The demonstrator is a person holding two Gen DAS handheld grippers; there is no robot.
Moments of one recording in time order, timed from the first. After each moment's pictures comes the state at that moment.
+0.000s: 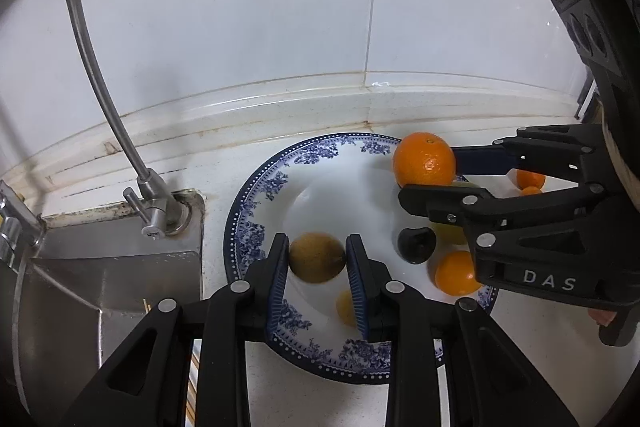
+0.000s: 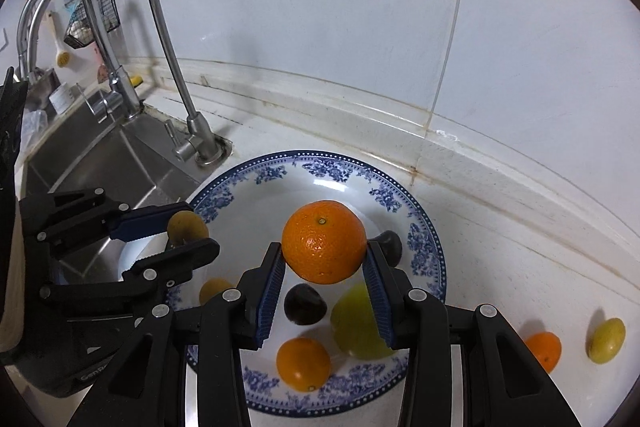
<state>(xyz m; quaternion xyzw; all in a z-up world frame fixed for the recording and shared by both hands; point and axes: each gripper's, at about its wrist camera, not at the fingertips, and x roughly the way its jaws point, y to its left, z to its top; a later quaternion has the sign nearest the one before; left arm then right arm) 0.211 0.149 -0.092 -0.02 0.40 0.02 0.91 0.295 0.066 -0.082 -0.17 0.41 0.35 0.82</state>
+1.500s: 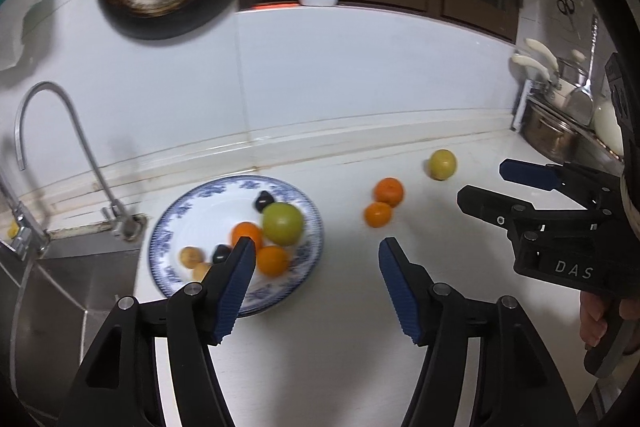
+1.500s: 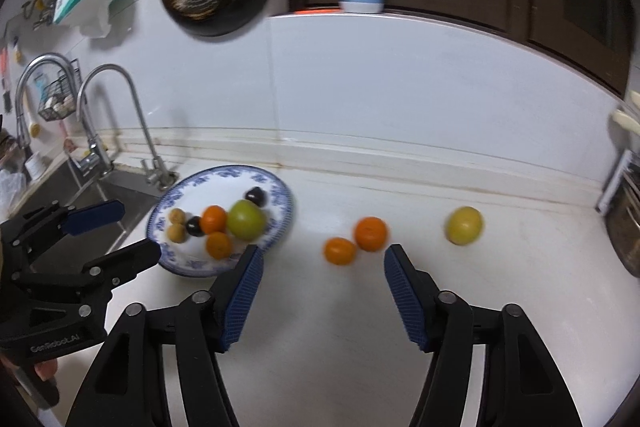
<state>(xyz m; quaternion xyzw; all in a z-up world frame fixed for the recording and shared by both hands) 0.134 -0.002 -0.016 0.00 0.33 -0.01 0.94 0.193 -0.135 -0.013 -0.08 0.32 0.22 0.92</state>
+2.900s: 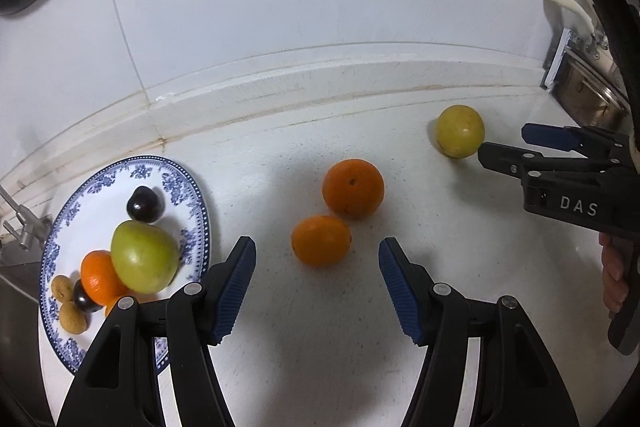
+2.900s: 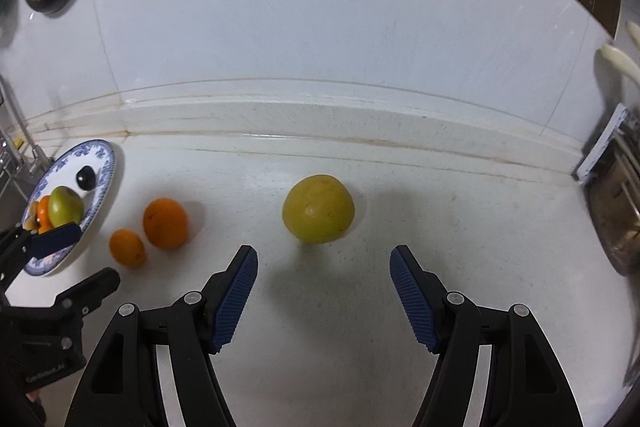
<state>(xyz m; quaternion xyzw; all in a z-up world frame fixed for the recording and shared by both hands) 0.272 -0.077 -0.104 0.00 0.43 0.00 0.90 0.348 -0.221 -0.090 -0.11 0.42 0.15 0.89</state>
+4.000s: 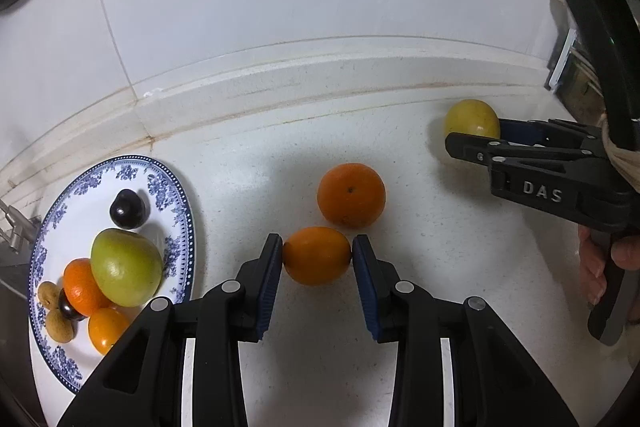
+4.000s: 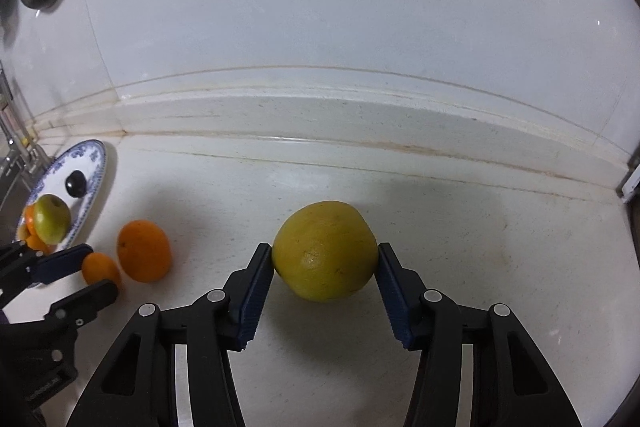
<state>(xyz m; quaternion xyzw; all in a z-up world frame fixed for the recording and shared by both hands) 0.285 -0.079 -0.109 -0.01 0.44 0.00 0.90 0.380 -0.207 -0.112 -0.10 0.42 0.19 0.88</state>
